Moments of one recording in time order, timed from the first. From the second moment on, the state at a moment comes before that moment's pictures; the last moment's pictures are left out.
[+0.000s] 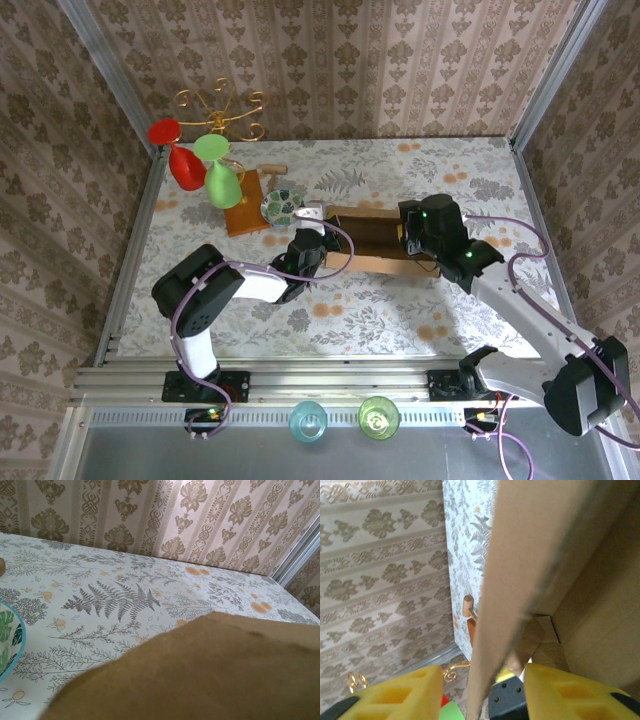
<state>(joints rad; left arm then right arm) -0.88 1.81 0.75 0.89 -0.42 -0.43 0.43 1.12 0.86 -0.31 0.12 1.79</state>
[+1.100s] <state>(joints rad) -0.84 1.09 0.79 -0.15 -0.13 -0.80 0.32 1.10 0.64 -0.19 0.04 1.68</state>
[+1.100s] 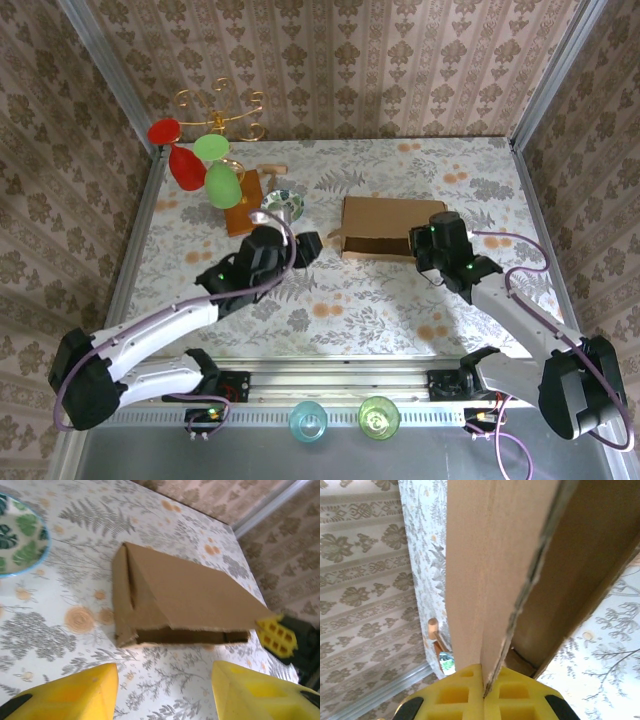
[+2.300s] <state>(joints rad) -0.76 1.81 1.13 -0.22 0.22 -0.94 0.20 1.07 0.47 -0.25 -0.21 1.35</state>
